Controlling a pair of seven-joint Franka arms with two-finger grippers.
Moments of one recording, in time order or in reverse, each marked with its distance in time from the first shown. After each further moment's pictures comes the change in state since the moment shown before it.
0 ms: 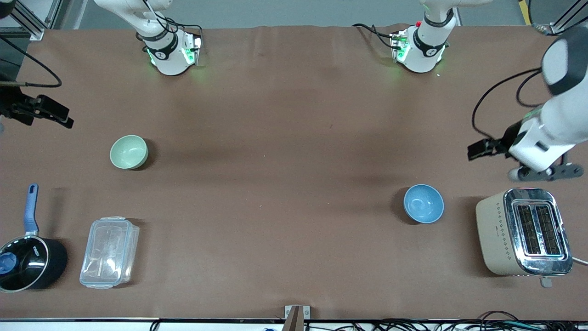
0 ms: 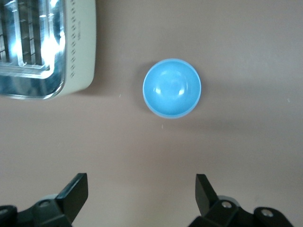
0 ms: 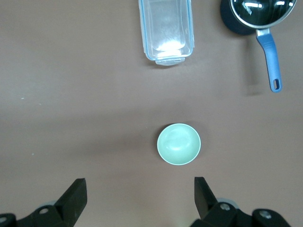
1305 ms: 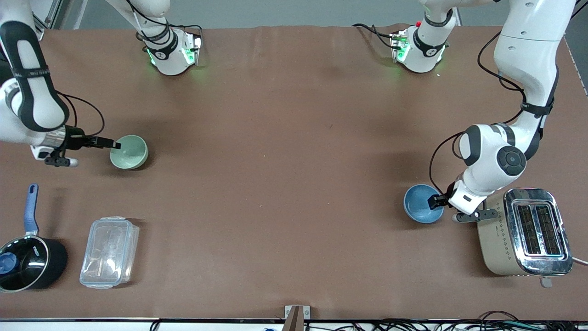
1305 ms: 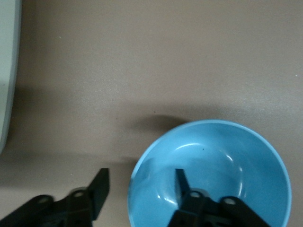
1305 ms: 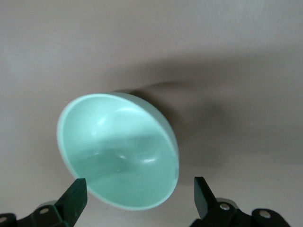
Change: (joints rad) left arm 0.031 0.334 0.004 -0.293 0.000 0.801 -0.003; right arm -0.380 0.293 -0.009 -0.654 0.300 0.597 -0.544
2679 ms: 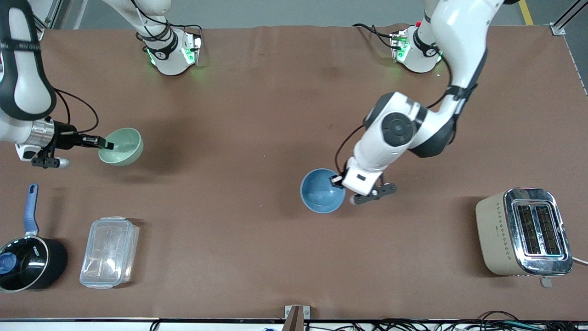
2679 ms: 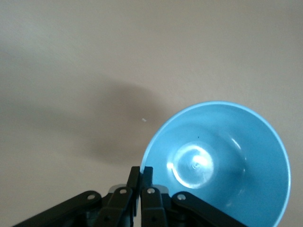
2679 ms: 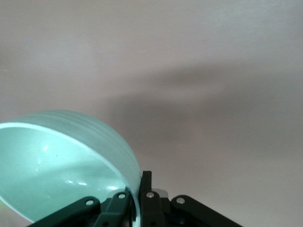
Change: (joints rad) left arm -0.357 0.058 -0.204 0.361 0.001 -0.312 -0.752; right arm 0.157 -0.238 0.028 0.109 0.012 -0.253 0.257
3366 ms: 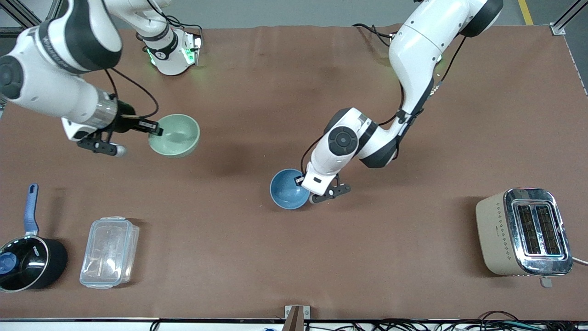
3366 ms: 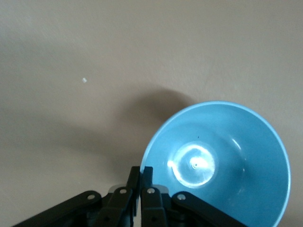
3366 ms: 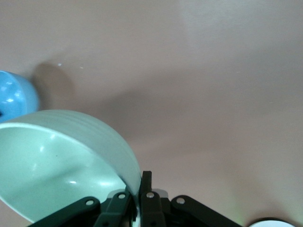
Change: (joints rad) left arm -0.139 0.180 0.015 0.088 0.019 0.098 -0.108; right arm 0.445 -0.084 0.011 0.133 -0.039 -0.058 0.641
